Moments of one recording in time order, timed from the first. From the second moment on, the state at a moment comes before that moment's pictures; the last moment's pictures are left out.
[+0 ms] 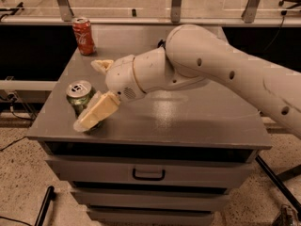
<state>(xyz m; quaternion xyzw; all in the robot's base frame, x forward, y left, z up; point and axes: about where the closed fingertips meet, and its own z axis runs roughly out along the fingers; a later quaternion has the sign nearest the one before) 0.496 0.148 0.905 -0.61 0.57 0.34 0.44</state>
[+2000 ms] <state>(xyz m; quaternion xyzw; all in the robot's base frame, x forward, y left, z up) 0.502 0.102 0.916 -0.59 0.62 0.34 0.39</state>
